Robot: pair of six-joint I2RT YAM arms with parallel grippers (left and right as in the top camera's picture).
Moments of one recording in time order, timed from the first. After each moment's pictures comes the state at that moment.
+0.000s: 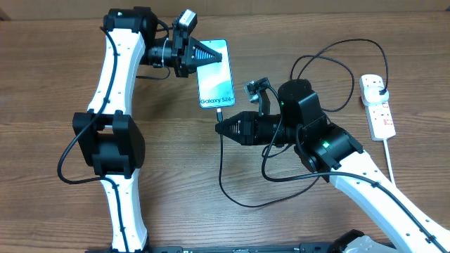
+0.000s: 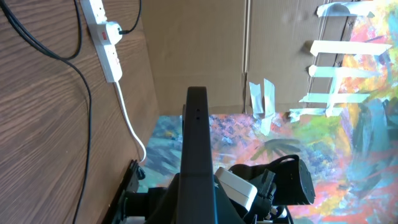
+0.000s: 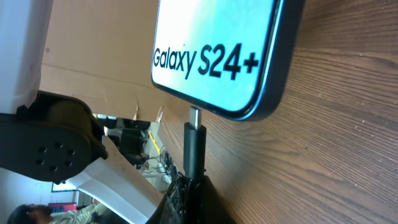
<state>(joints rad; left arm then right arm) -0.08 2.31 2.27 -1.65 1.52 0.20 0.54 1.32 1.02 -0.25 -0.74 0.78</state>
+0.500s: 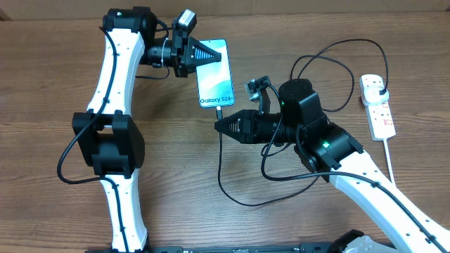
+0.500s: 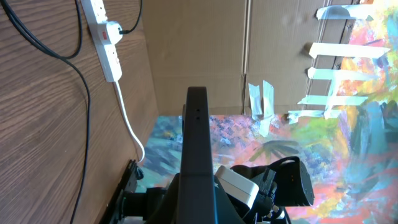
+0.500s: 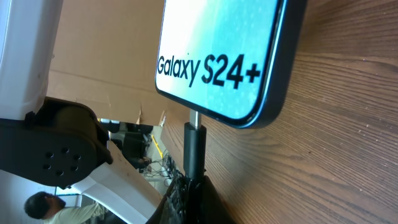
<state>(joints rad) -0.08 2.31 2.27 -1.65 1.52 0.19 0.54 1.32 1.02 -0.22 -0.74 0.80</state>
